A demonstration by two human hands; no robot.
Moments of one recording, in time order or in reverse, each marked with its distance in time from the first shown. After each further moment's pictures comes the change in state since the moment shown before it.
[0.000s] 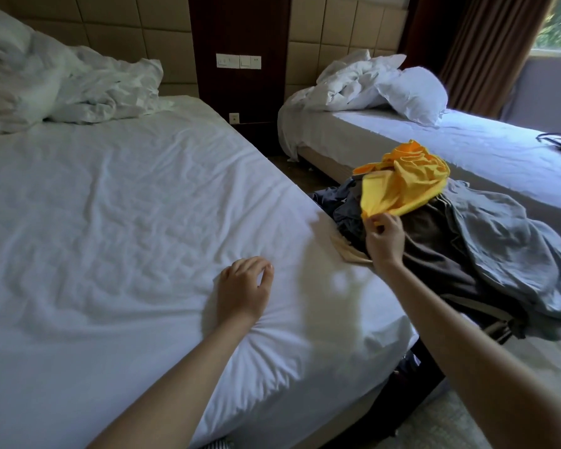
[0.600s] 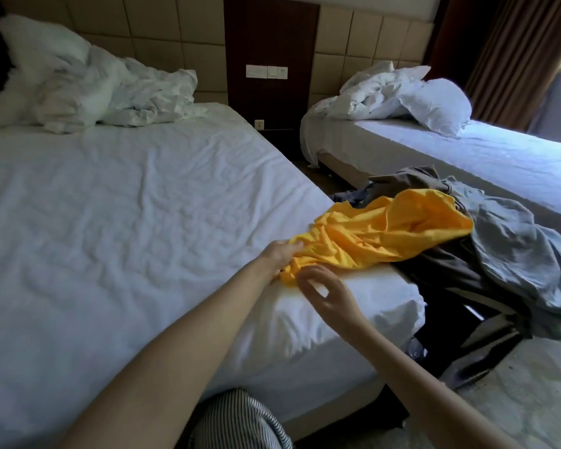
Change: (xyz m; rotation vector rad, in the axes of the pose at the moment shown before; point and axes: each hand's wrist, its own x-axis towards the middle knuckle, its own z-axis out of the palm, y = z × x) left_hand 0.034 0.047 -0.063 -0.905 -0.591 -0.796; right_hand -0.184 -0.060 -0.008 0.370 -0.596 -0.435
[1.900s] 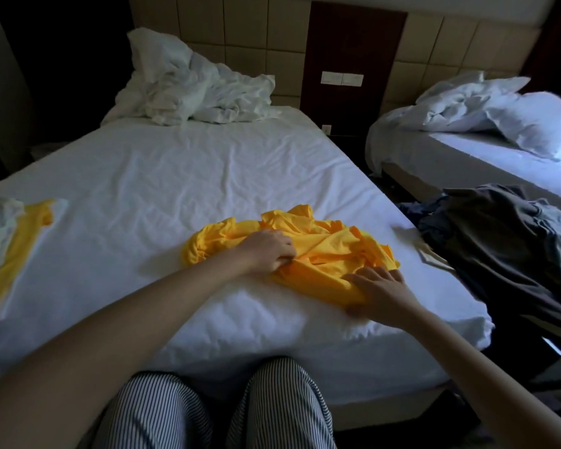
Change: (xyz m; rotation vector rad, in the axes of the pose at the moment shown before) left_hand -0.090 0.001 -0.140 1.572 -0.010 0.622; right_hand 0.017 -0.002 -0.005 -1.104 -0.662 -0.033
